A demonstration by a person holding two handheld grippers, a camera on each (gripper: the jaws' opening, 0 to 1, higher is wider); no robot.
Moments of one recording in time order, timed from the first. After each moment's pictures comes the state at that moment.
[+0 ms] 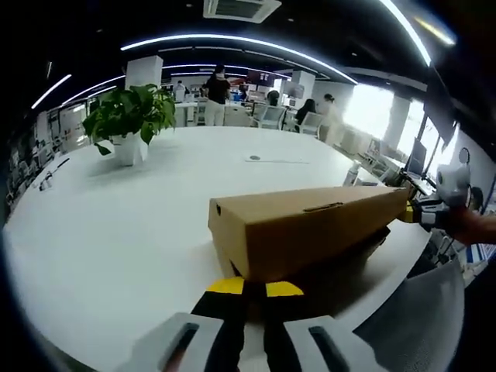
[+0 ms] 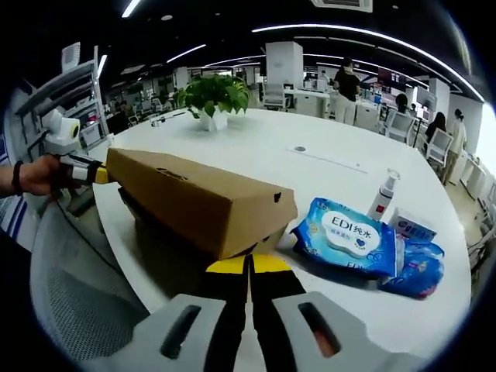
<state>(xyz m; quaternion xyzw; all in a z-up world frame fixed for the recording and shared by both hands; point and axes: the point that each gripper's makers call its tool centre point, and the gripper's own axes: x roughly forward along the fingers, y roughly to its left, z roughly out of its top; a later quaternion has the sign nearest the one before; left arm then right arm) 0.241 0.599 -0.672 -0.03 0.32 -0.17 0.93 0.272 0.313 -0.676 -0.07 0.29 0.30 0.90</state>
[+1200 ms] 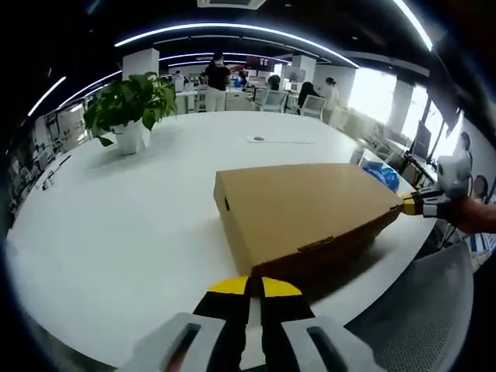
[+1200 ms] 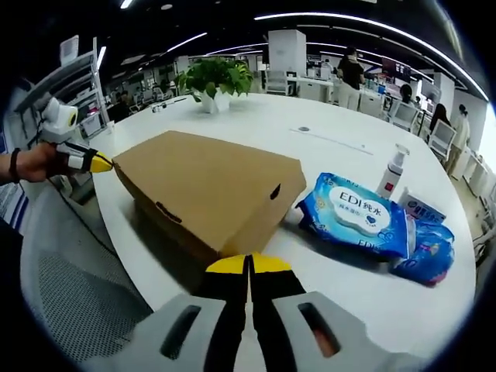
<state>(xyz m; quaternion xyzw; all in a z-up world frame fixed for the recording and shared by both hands) 0.228 0.614 -0.696 0.00 0.36 -0.16 0.92 0.262 0.310 -0.712 -0.08 0.32 0.31 0.89</state>
